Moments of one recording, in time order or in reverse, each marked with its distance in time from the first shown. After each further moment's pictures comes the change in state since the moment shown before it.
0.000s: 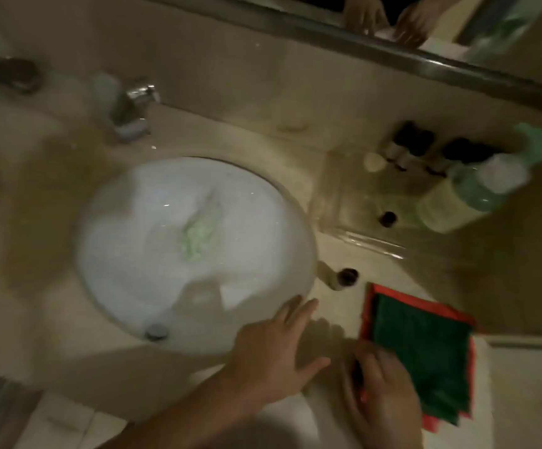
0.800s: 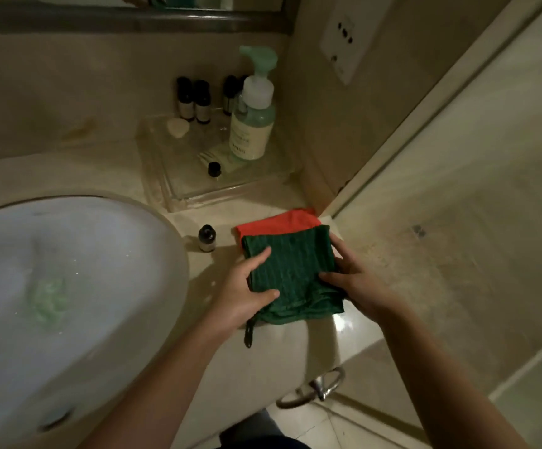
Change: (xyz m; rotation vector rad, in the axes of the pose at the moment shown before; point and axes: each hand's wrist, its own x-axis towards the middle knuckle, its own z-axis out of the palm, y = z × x) left_hand 0.042 0.077 0.027 -0.759 -0.367 0.169; right_hand -0.034 0.067 -0.085 1.153 -0.068 0.966
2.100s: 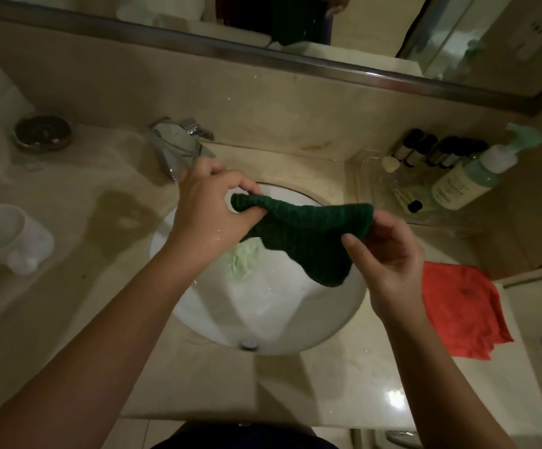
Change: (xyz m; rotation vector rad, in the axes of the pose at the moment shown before) left_hand -0.186 0.025 -0.291 0.419 0.842 0.268; right_hand -0.021 -0.072 0.307 -0.023 -0.189 -0.939
